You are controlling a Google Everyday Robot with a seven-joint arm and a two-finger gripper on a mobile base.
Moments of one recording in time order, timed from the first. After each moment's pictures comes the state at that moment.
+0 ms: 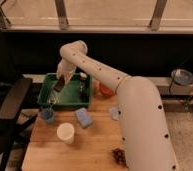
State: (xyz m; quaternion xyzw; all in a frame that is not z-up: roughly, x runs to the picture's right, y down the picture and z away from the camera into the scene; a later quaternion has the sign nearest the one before) arm -0.189 -0.065 0.870 -0.09 -0.30 -0.44 0.84
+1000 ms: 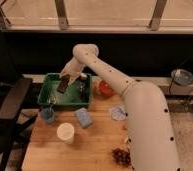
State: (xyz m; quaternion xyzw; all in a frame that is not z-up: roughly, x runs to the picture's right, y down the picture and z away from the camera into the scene) arm -0.167 -0.060 0.873 -0.09 -0.36 -0.40 0.84
